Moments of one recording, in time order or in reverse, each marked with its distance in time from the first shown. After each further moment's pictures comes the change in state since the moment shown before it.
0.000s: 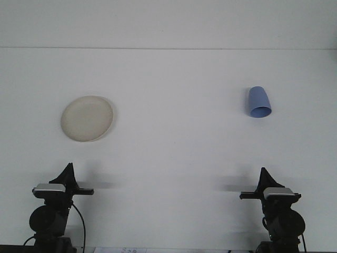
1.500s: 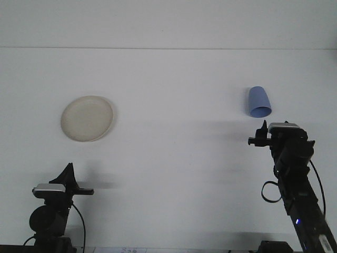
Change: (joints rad) left arm 0.000 0.000 0.000 0.000 0.000 0.000; right arm -0.045 1.029 0.638 0.223 0.113 -0.142
